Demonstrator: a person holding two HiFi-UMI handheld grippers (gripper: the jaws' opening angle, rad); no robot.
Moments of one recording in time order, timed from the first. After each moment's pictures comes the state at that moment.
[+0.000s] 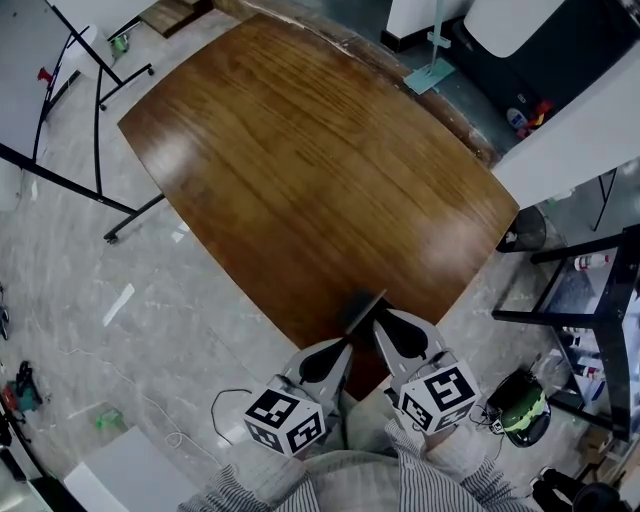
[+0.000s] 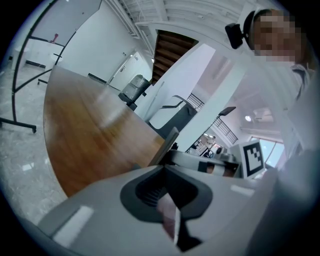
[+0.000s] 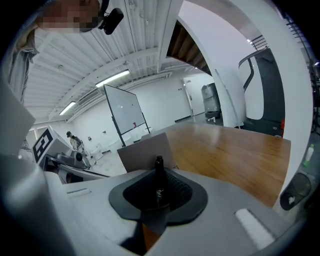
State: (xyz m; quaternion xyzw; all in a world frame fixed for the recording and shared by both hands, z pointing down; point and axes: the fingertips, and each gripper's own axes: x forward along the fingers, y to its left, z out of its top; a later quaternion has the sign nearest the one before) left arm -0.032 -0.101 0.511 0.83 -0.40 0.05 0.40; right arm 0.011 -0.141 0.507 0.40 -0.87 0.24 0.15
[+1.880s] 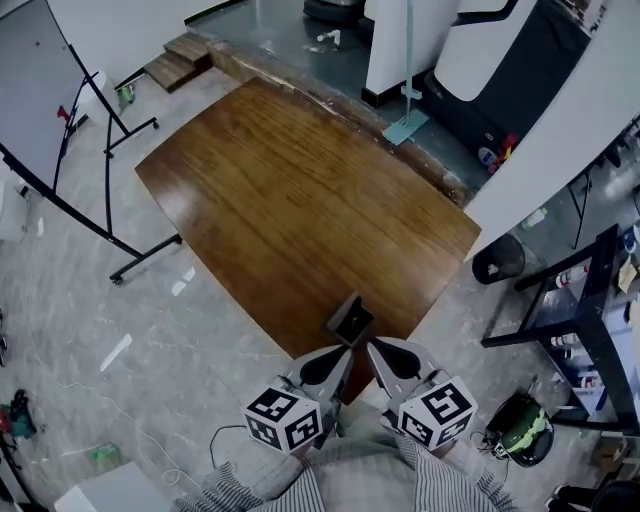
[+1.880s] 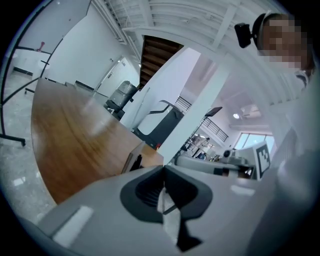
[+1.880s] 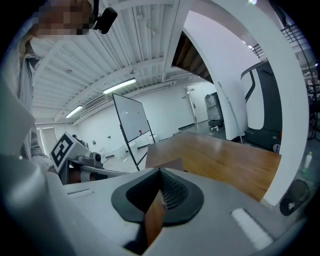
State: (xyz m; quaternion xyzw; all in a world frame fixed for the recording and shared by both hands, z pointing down) left arm -0.007 -0.082 0.450 0.86 -0.37 0.03 0.35; right arm 0.026 -0.089 0.434 0.40 -0.88 0.22 0.11
